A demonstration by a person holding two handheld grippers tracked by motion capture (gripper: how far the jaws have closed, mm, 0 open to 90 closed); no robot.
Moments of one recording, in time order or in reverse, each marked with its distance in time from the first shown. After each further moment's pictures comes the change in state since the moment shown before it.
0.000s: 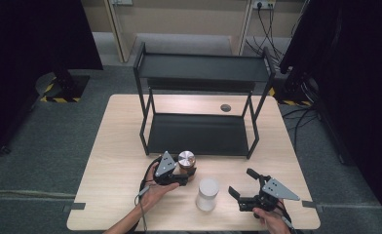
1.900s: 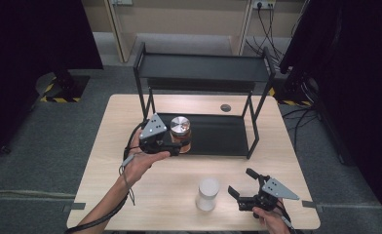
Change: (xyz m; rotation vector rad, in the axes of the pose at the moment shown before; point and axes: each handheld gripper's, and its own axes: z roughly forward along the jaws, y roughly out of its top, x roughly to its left) left arm 0.029 0.146 -0.049 -0.008 -0.018 0.023; right arm 0.000 0.000 0.001 0.000 0.002 0.014
